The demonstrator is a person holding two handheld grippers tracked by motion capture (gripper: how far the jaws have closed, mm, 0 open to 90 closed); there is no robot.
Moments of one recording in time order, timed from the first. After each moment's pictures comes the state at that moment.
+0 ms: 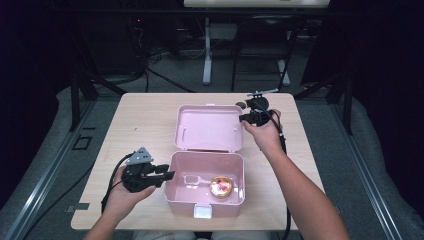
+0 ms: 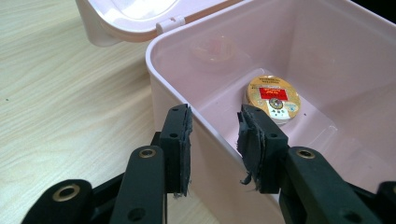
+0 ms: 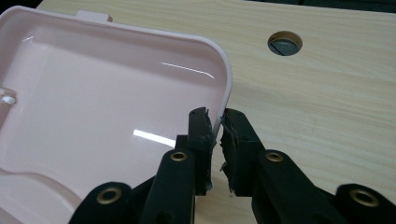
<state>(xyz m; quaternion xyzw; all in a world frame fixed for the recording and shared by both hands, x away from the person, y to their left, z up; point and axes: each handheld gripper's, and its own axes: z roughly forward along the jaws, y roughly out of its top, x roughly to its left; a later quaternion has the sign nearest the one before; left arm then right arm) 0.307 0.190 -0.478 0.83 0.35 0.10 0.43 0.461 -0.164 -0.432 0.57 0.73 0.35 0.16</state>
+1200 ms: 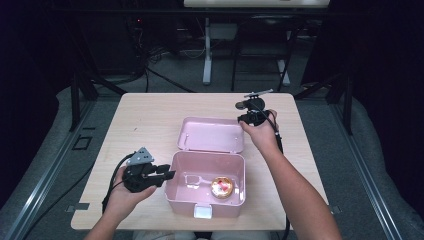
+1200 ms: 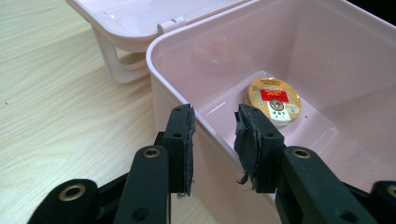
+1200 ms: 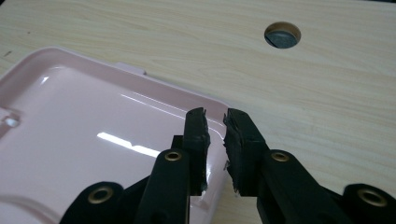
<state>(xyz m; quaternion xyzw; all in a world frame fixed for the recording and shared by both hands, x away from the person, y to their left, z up) 0.307 0.188 -0.478 0.82 0.35 0.10 0.43 0.477 -0.159 -0.450 0.58 0.73 0.32 0.16</state>
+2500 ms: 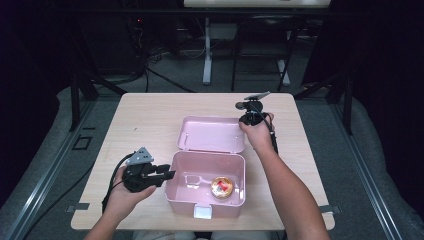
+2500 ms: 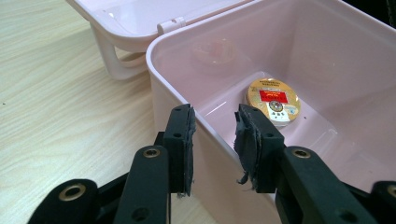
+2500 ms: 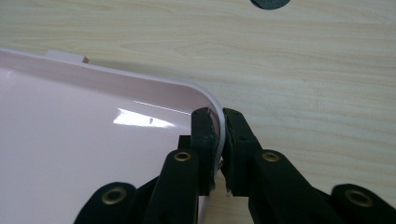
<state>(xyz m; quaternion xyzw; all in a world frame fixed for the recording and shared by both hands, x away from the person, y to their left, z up) 0.307 0.189 -0.479 0.82 0.35 0.10 0.44 0.498 -0.160 -0.475 0.64 0.71 0.29 0.13</state>
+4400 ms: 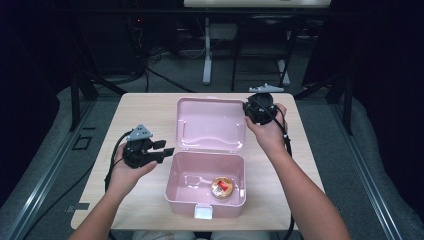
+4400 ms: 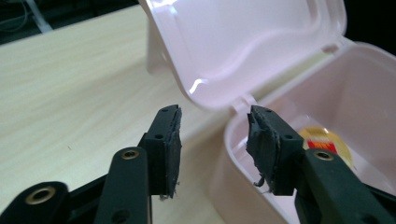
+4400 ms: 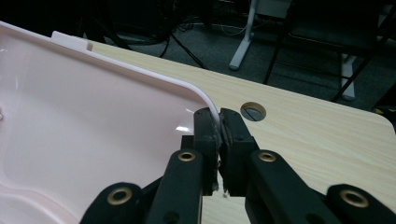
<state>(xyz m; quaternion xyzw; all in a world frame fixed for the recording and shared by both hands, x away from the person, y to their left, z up) 0.361 0.191 -0.451 0.80 0.37 0.15 0.45 0.432 -0.161 -0.396 0.50 0.71 0.40 0.28</state>
